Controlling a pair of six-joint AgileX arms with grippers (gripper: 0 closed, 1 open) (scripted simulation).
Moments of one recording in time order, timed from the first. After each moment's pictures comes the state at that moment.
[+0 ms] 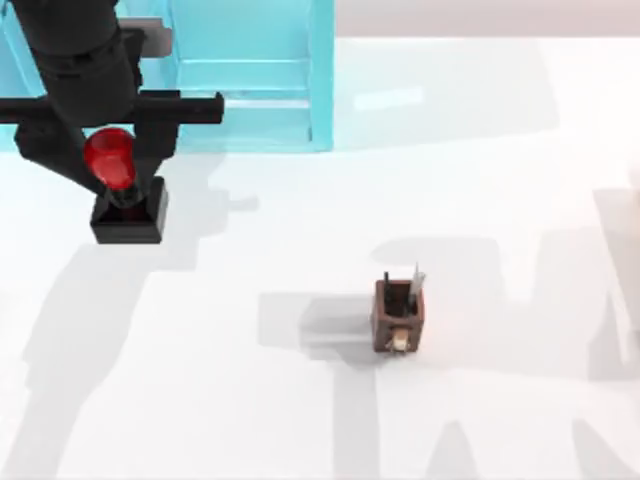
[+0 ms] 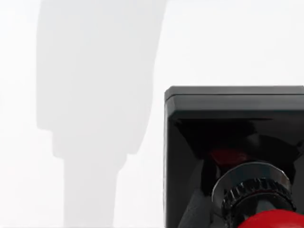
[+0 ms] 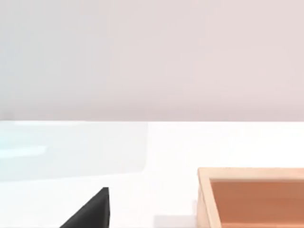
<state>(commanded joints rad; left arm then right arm) -0.35 1.90 1.81 -1.48 0.00 -0.32 0.00 0.00 0.00 0.00 0.00 0.00</state>
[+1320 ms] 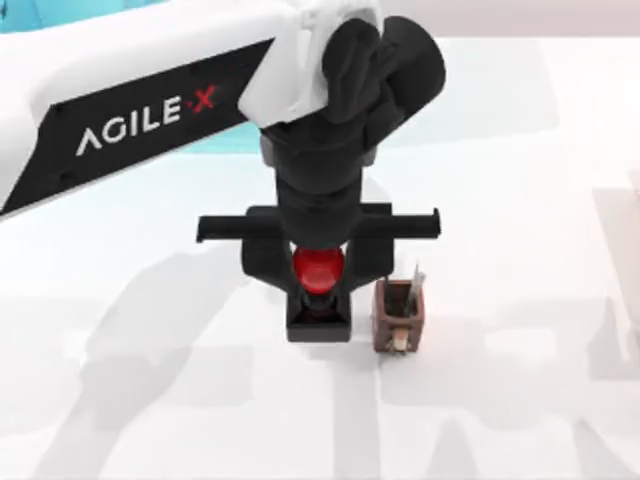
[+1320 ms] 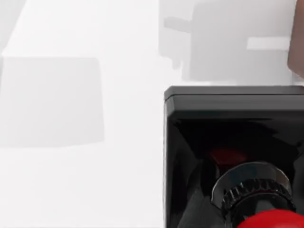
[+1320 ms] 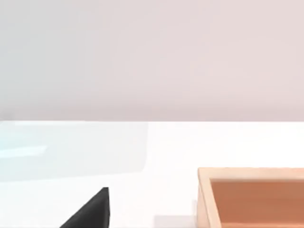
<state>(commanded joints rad) -0.78 2.00 1.71 -1.28 0.00 -0.76 0.00 0.00 0.00 0.00 0.00 0.00</state>
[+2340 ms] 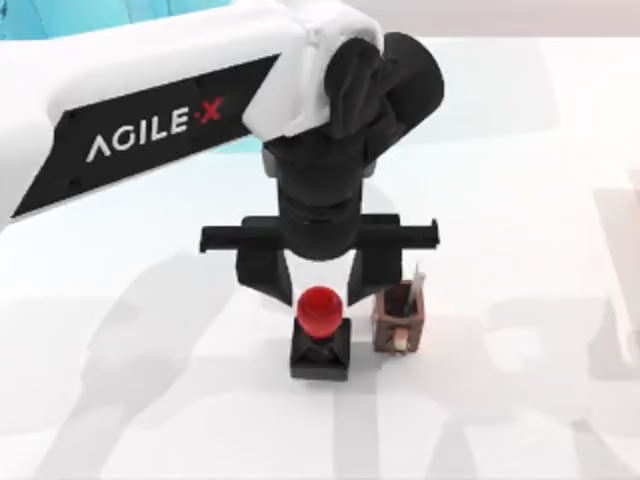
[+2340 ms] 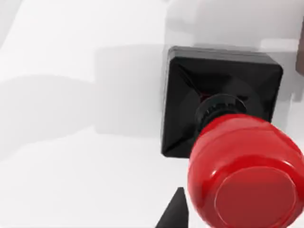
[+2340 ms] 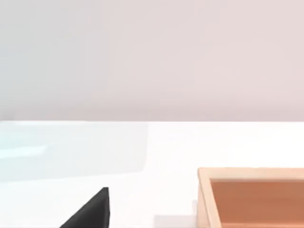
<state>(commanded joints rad) -0.78 2.00 1.68 -1.25 0.00 -0.76 0.00 0.00 0.00 0.00 0.00 0.00</state>
